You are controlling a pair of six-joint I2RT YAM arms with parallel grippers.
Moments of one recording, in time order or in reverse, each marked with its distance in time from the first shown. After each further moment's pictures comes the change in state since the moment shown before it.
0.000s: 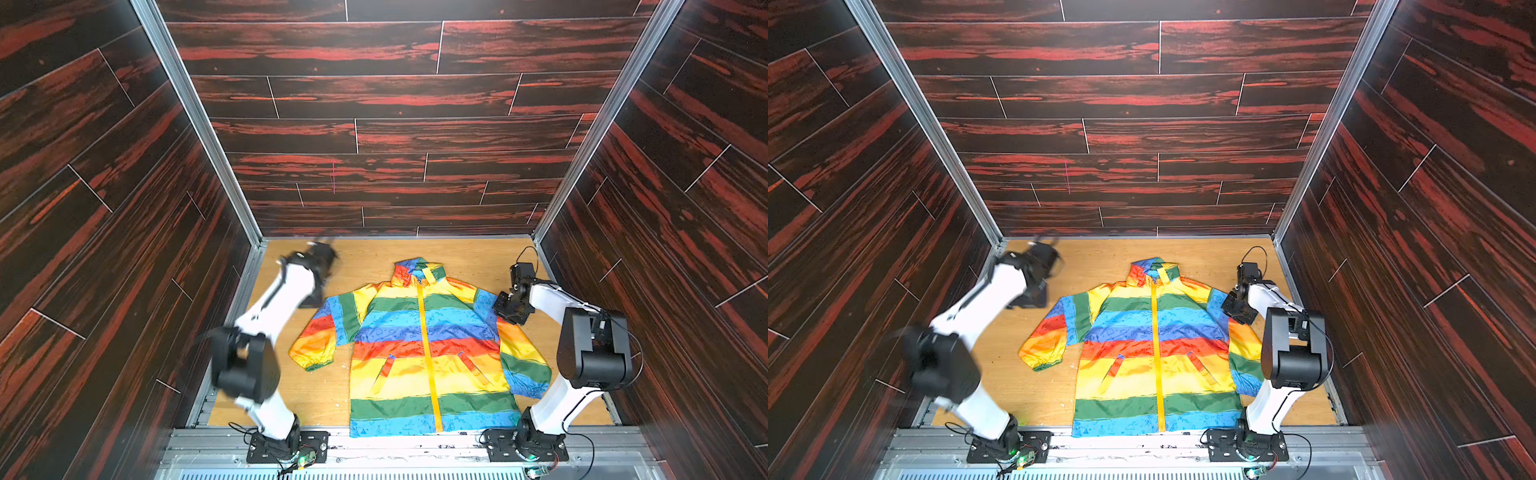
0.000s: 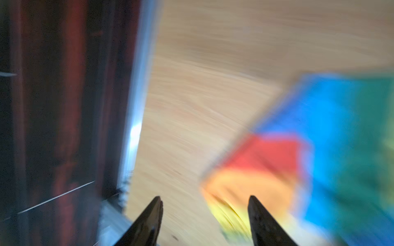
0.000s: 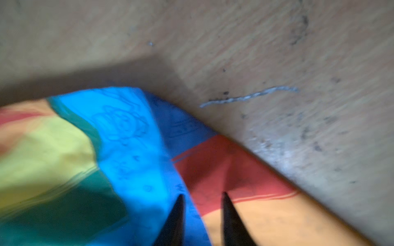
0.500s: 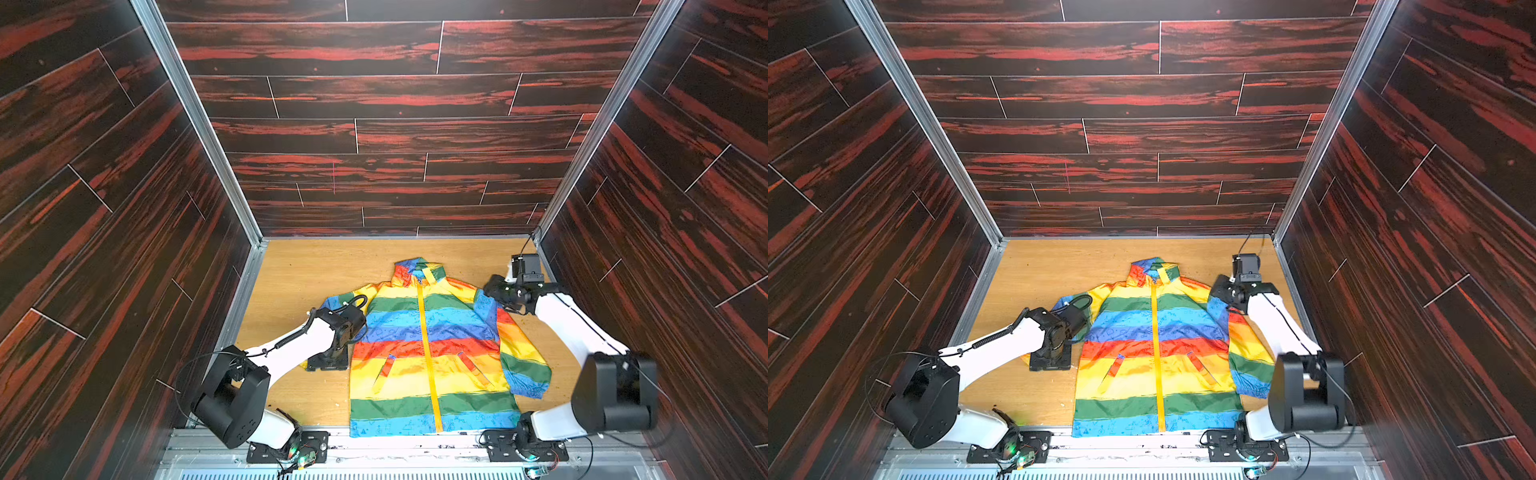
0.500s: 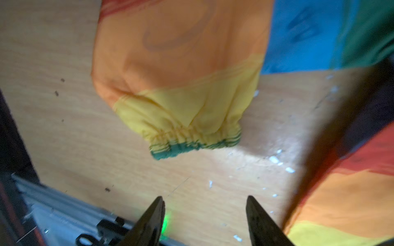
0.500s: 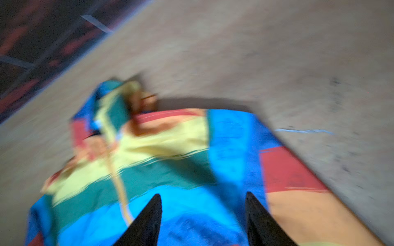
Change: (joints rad) left arm -0.196 -0.129 -0.498 0.157 0.214 -0.210; right arm 0.130 -0.329 -0.072 0.154 -0.089 -0.058
